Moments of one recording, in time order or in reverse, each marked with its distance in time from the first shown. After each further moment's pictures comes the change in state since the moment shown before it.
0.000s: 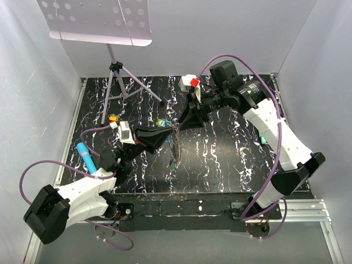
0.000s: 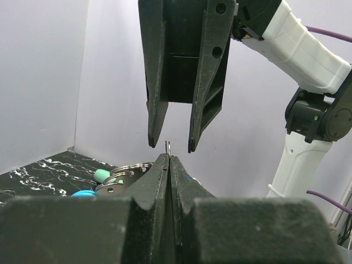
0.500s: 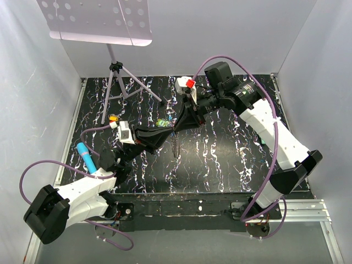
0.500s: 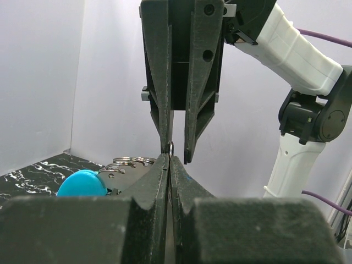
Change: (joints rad) left arm 0.000 0.000 0.006 0.003 0.008 -0.010; right arm 0.035 0.024 -0.002 0.031 -0.047 0.047
